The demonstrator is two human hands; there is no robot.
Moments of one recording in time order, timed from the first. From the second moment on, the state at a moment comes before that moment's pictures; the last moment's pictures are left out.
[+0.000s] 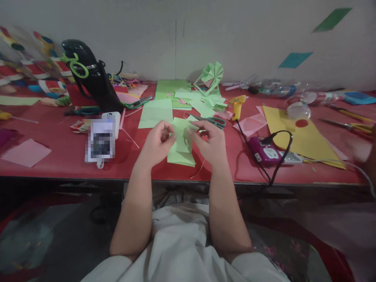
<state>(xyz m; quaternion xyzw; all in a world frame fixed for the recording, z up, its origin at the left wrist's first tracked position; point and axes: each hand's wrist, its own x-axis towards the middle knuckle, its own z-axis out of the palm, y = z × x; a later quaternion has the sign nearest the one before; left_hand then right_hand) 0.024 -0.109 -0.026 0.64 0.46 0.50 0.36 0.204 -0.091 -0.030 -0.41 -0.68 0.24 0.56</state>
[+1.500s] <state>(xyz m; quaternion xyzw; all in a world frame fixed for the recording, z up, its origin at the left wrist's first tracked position) 0.028 -0.100 -0.034 0.46 0.45 0.65 0.40 0.201 -0.095 -0.029 -0.37 -0.61 0.45 0.54</state>
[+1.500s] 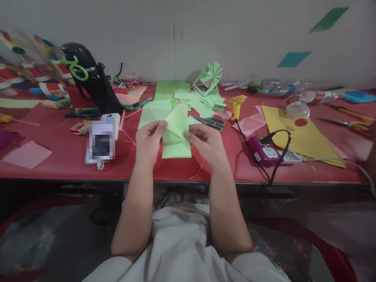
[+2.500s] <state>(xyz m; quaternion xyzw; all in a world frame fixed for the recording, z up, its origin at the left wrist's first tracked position) 0.024 -0.119 -0.012 0.65 0.53 0.49 0.25 0.201 -0.100 -0.024 -0.39 -0.73 0.32 0.46</state>
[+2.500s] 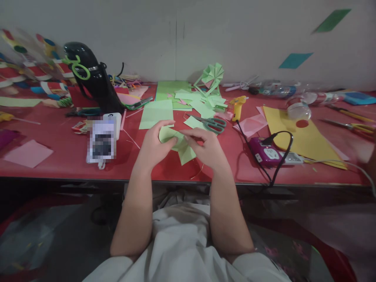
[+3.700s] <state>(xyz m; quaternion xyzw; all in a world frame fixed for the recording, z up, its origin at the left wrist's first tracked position) 0.056 -0.106 -0.029 0.49 0.44 0.62 0.42 0.176 -0.101 -0.028 -0.42 -0.67 0.15 0.59</state>
